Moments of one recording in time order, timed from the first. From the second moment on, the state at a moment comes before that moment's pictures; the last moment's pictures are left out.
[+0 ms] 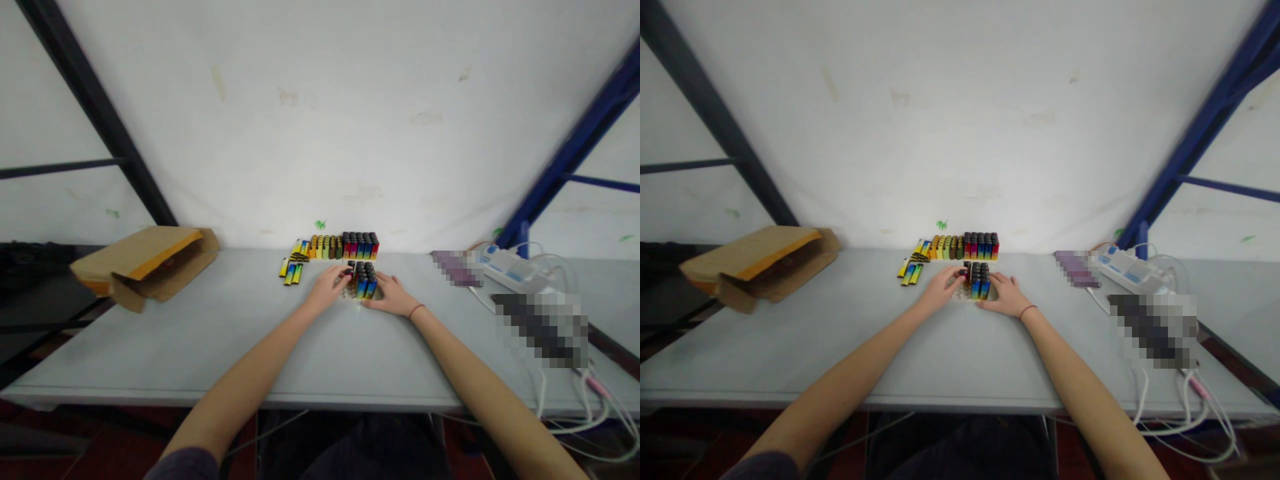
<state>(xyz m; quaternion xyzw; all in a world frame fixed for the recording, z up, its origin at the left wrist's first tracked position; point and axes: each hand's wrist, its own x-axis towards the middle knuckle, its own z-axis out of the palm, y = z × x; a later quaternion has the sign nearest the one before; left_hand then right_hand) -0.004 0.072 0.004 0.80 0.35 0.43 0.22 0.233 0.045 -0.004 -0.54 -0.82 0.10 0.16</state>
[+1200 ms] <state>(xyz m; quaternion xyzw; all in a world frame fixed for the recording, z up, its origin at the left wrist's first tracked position) -0.043 0.083 0.029 0.76 0.64 0.10 -0.05 0.235 0.046 -0.006 -0.54 -0.82 0.10 0.16</state>
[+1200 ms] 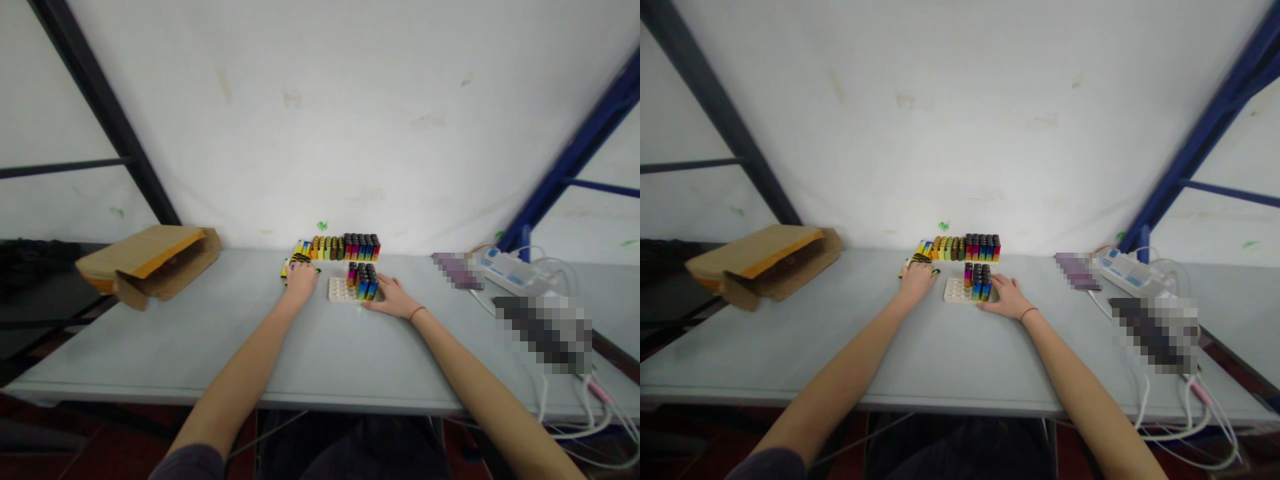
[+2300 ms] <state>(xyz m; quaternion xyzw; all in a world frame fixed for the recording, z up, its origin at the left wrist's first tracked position) -0.017 0.078 0.033 0.37 0.44 0.55 0.60 0.235 0.047 -0.007 -0.54 -0.82 0.09 0.17</state>
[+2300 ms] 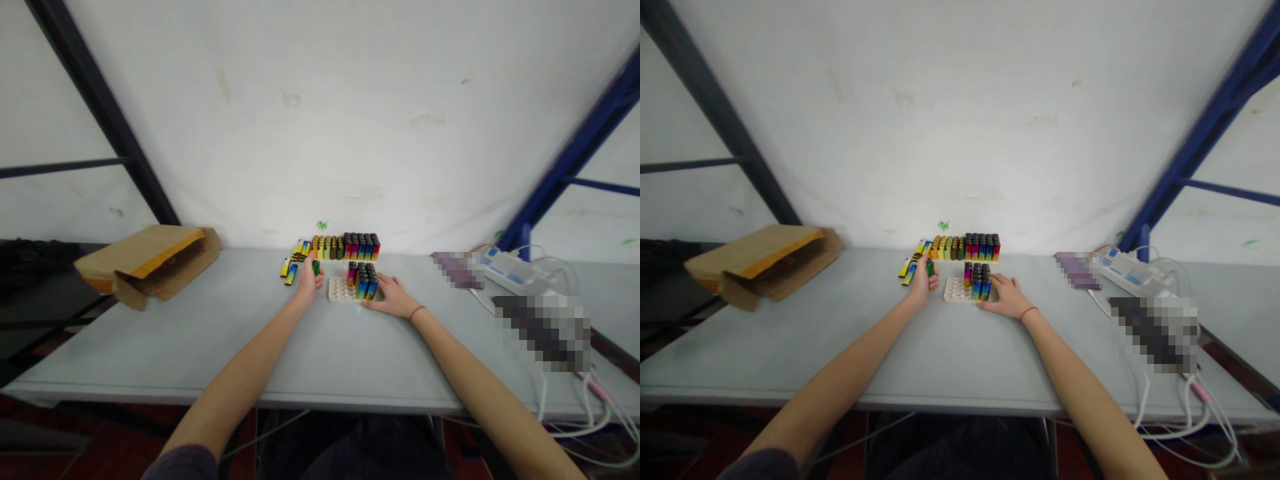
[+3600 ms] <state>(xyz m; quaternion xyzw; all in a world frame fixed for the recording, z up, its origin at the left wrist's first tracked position) -0.013 0.083 0.026 0.34 0.47 0.56 0.59 0.234 0.046 -0.005 -0.54 -0.82 0.10 0.16</state>
